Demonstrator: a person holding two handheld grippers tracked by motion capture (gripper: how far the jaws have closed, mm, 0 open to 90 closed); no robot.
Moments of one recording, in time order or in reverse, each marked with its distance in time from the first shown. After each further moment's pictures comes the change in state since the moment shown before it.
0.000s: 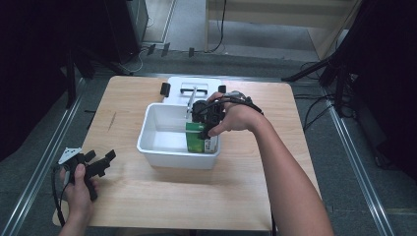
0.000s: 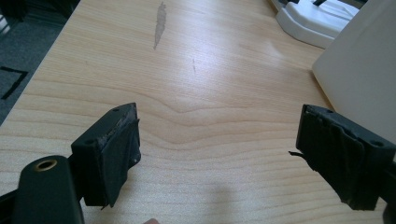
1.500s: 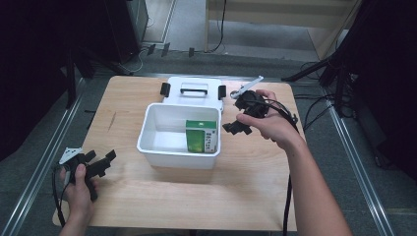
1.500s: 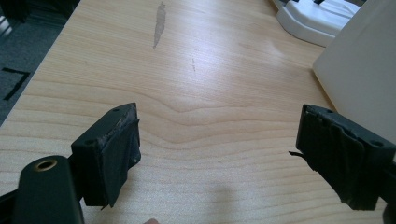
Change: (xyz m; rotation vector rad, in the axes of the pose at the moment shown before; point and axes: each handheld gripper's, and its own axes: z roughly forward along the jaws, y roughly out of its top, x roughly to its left) left arm -0.001 0.000 0.000 0.003 0.003 0.008; right arm 0.003 -0.100 -0.049 -0.282 -0.226 0.596
